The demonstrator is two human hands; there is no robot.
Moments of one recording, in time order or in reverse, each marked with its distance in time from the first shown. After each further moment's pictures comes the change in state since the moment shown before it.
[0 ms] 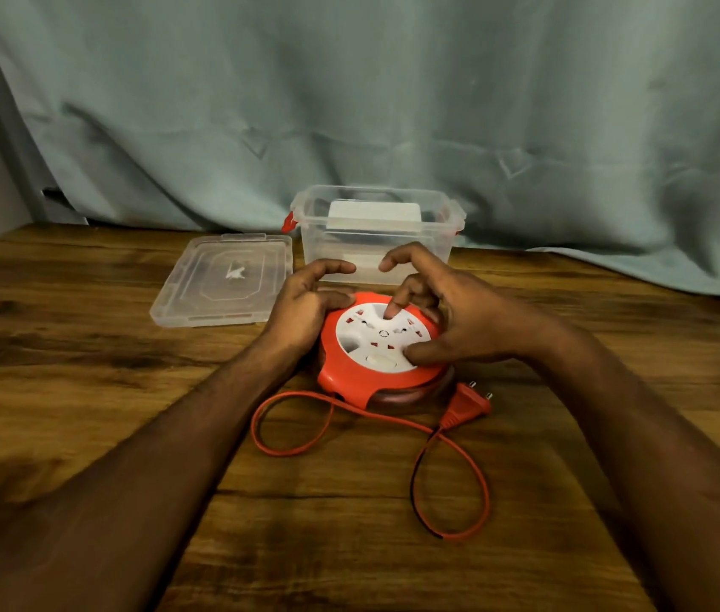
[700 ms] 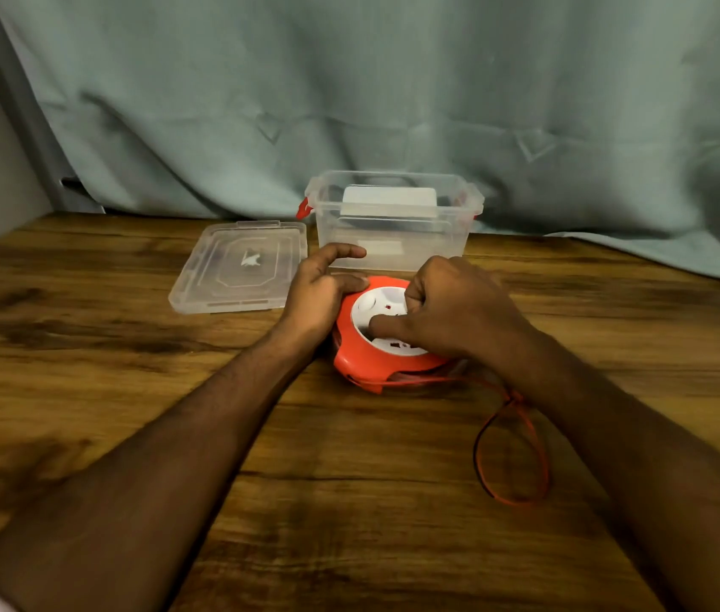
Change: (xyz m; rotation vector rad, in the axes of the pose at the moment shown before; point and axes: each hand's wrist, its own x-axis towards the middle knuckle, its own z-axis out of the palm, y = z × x) left_hand -0.002 0.003 0.003 -0.062 0.049 -0.006; right_hand 0.013 -0.035 0.035 -0.306 0.300 0.294
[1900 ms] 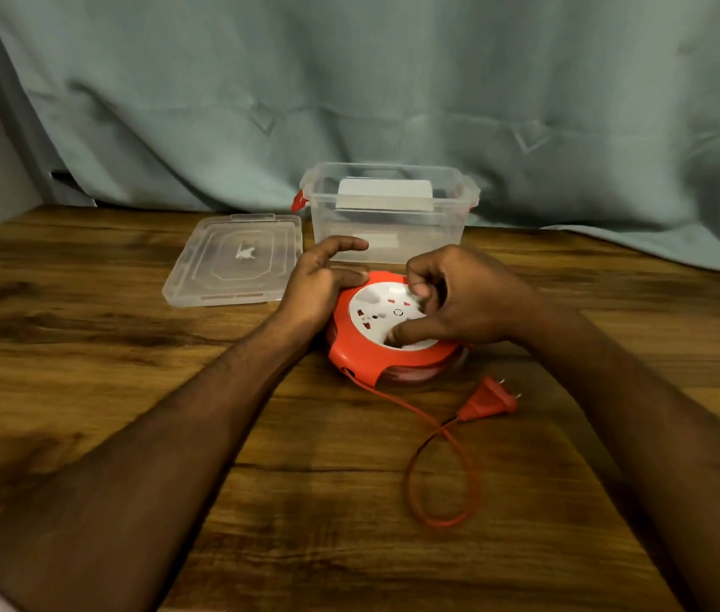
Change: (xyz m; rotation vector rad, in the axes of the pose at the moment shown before) left_hand 0.006 -0.003 -0.001 0.072 -0.038 0.004; right_hand 0.003 0.026 -0.021 0.165 -0.216 -0.151
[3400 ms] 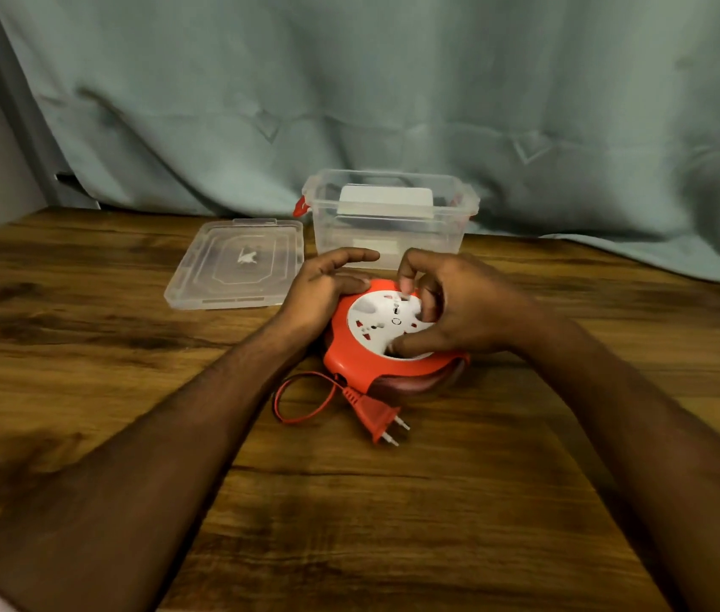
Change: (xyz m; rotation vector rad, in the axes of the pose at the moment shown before) left_hand 0.002 -0.004 -0.002 -0.012 -0.088 0.027; right_hand -0.005 -0.004 -0.001 -0.065 0.011 -0.018
